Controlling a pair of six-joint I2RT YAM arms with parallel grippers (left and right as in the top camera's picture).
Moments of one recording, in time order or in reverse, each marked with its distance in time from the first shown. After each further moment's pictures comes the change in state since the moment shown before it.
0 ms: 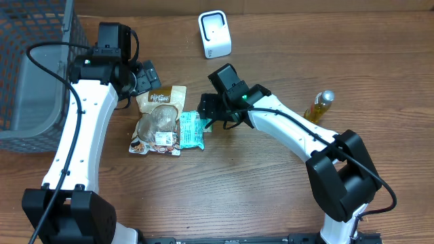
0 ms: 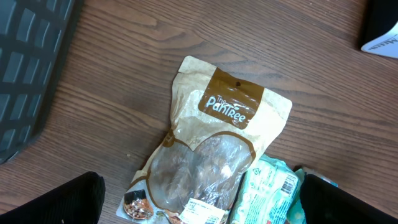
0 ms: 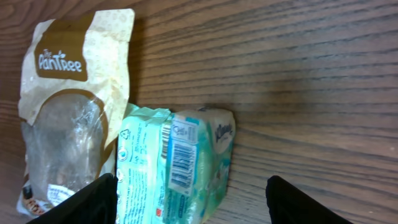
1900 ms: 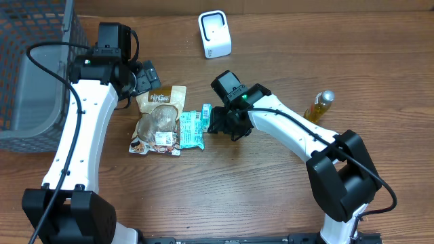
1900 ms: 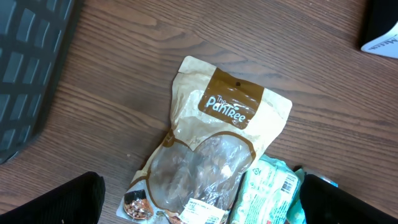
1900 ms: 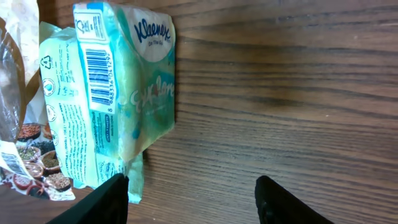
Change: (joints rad) left arm 0.000 0.000 0.000 0.000 0.000 0.000; right arm 0.002 0.000 0.005 -0.249 -0.040 -0.003
